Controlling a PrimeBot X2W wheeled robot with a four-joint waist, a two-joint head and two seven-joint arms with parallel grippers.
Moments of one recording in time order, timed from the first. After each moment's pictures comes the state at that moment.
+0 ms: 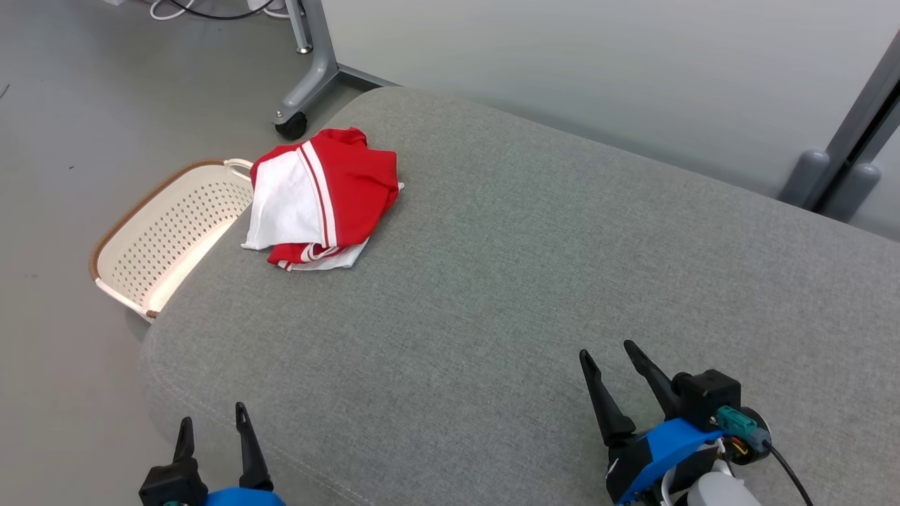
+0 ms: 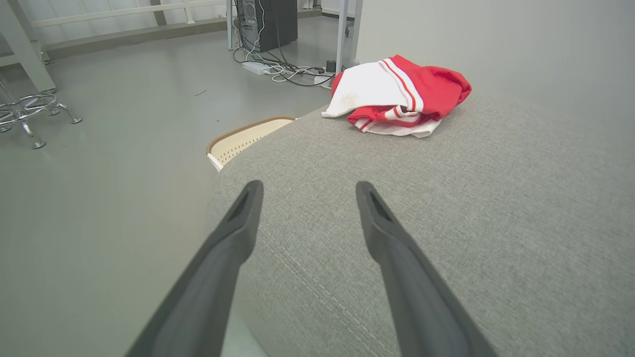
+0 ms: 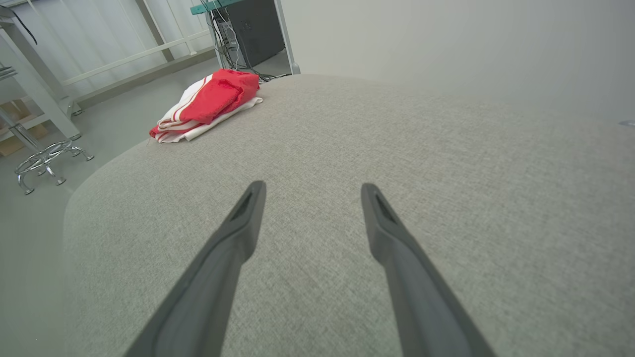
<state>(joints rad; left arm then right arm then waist) 0.02 0.05 -0.04 0.39 -0.22 0.16 -0.26 -0.24 -0.05 0.23 0.57 0.23 0.13 -0.26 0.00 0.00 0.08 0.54</state>
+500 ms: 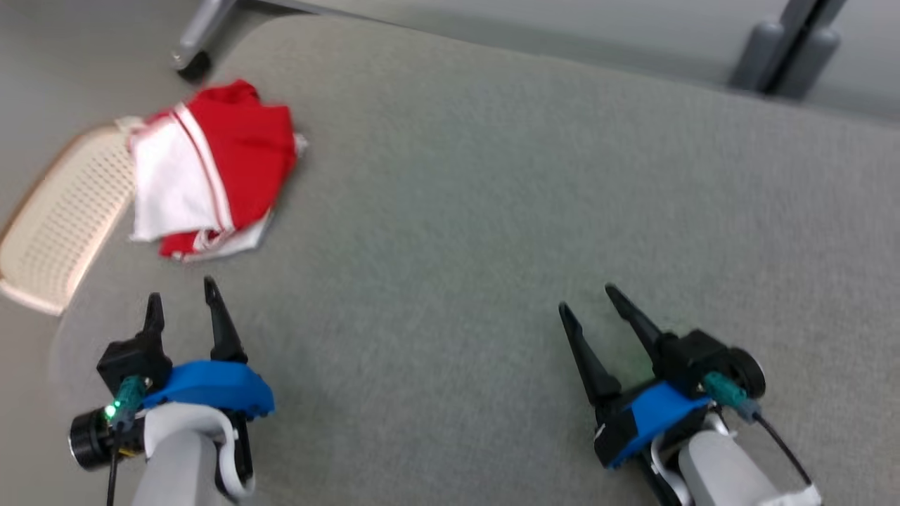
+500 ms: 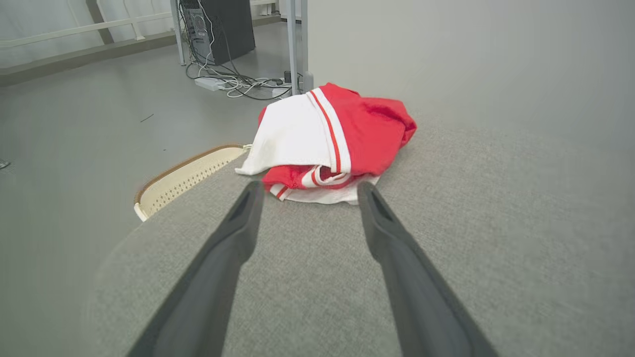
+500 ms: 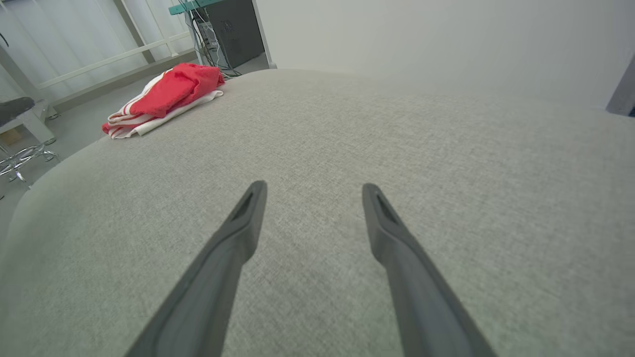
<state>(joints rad) -0.28 0.05 0.03 0.53 -0.23 0.11 -0.26 -0.30 -0.07 0.27 0.47 0.14 0.13 -0.26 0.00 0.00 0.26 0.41</state>
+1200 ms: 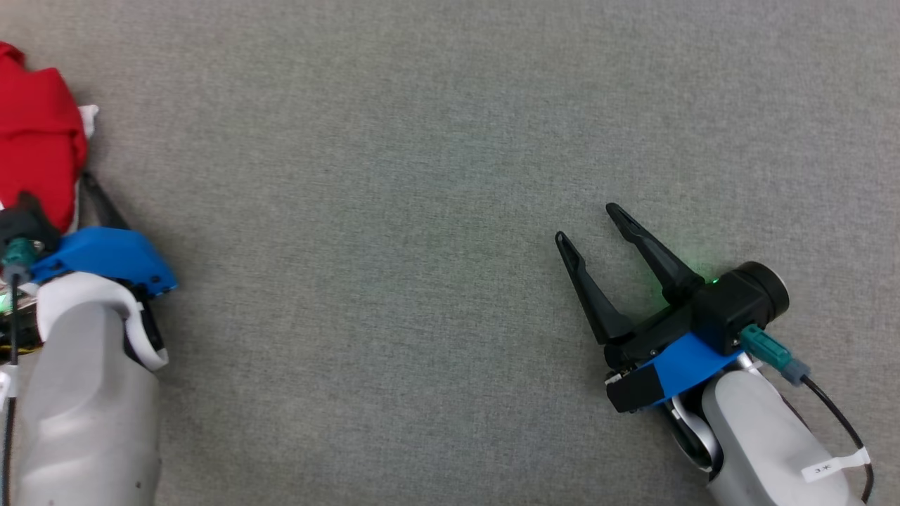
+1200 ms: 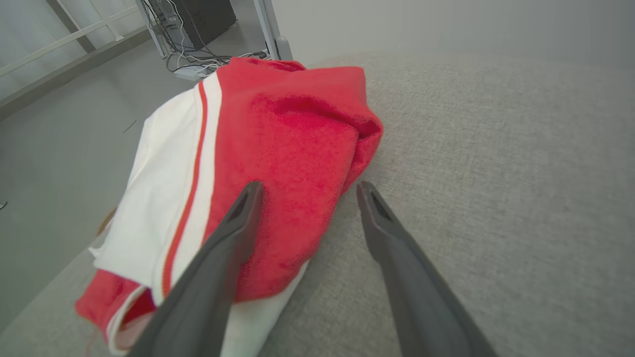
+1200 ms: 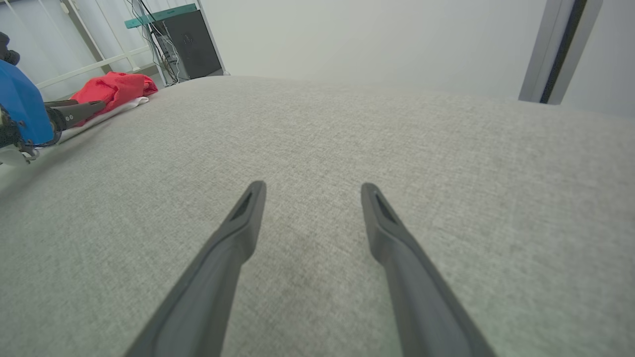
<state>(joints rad) -0.72 0.17 0.14 0.92 -0.17 0.19 -0.26 -0.41 -0.20 0.38 0.26 0.21 0.13 -0.26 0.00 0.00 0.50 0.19</state>
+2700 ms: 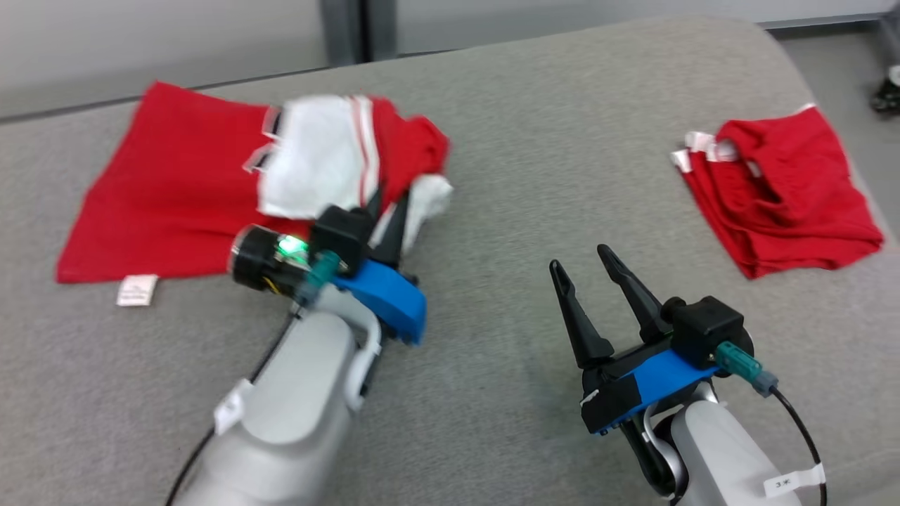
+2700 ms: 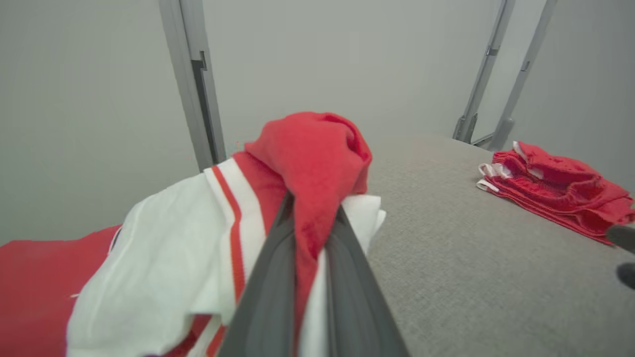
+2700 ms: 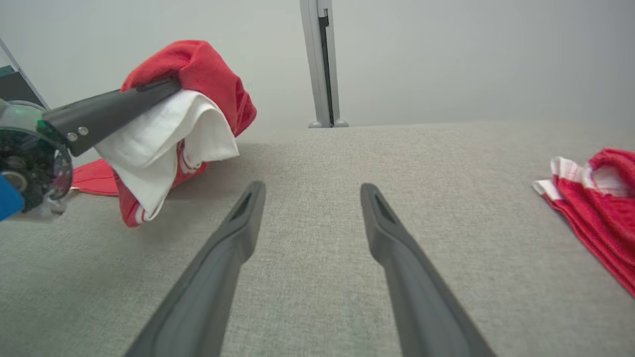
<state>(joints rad) -0.67 0.05 -0.50 0.69 -0.27 -0.02 -0.26 -0.36 -0.05 0.29 0.38 0.26 0.13 -0.26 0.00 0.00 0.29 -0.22</state>
